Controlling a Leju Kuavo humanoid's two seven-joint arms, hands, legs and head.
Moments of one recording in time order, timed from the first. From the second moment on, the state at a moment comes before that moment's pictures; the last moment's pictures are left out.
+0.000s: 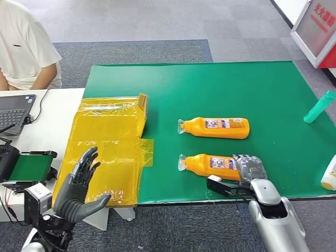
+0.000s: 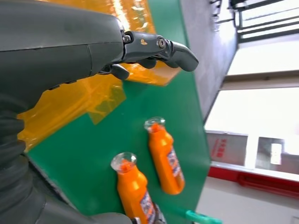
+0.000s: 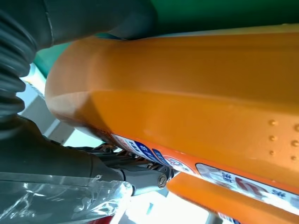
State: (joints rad) left arm 0.27 -0.12 -0.10 -1.91 -0.01 -0.35 -0.14; right arm -0.20 -0.06 0.14 -1.23 1.53 0.21 0.01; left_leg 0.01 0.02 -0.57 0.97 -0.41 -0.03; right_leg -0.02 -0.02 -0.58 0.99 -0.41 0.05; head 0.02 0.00
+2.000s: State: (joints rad) left arm 0.24 -0.12 -0.15 -1.91 0.21 -0.32 -0.13; right arm 0.04 0.21 0.18 -1.74 0.43 0.14 -0.21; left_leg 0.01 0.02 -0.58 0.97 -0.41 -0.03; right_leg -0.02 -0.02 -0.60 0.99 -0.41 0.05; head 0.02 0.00
